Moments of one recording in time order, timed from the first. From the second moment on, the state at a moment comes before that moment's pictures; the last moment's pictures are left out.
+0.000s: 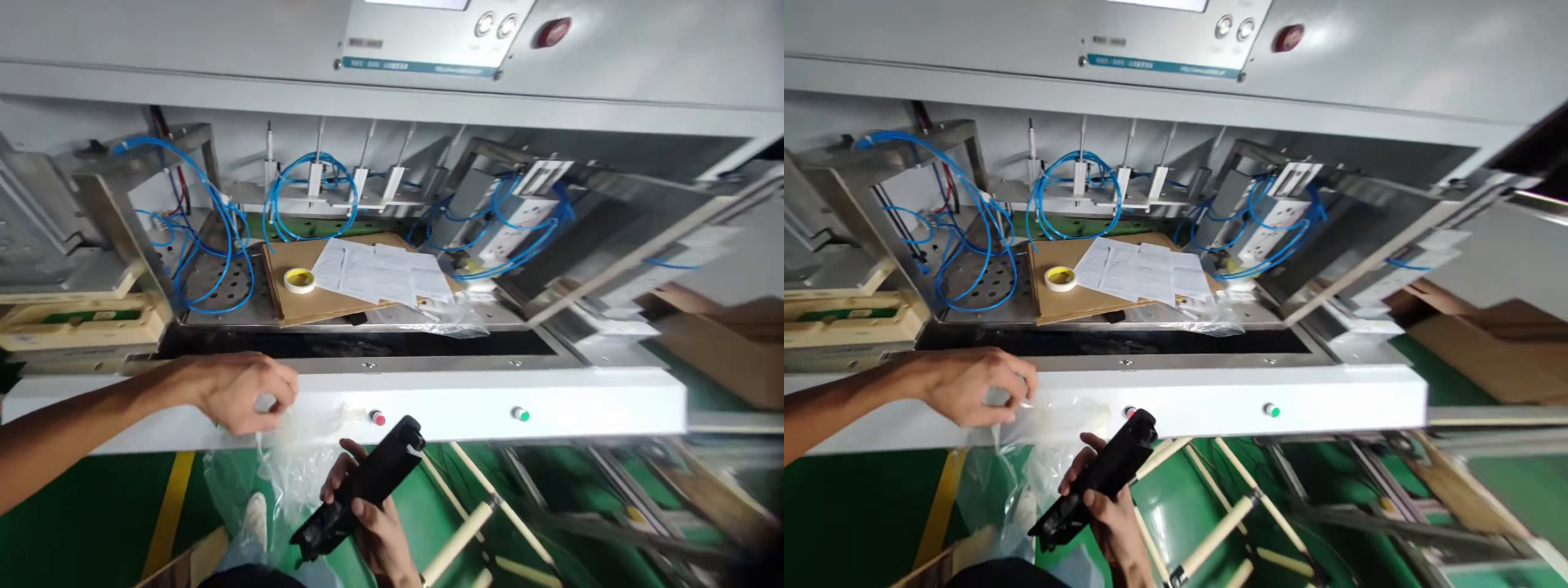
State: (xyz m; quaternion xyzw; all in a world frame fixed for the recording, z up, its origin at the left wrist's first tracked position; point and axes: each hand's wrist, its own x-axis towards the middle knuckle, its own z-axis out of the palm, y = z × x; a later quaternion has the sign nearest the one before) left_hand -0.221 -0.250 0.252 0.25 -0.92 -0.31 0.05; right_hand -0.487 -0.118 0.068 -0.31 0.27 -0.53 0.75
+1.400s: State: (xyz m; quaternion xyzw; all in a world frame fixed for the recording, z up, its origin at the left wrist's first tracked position) left_hand -0.234 -0.324 0.119 0.65 -0.72 -0.24 0.07; right_hand -0.538 -0.197 0.088 -0.47 0.51 -0.33 0.64
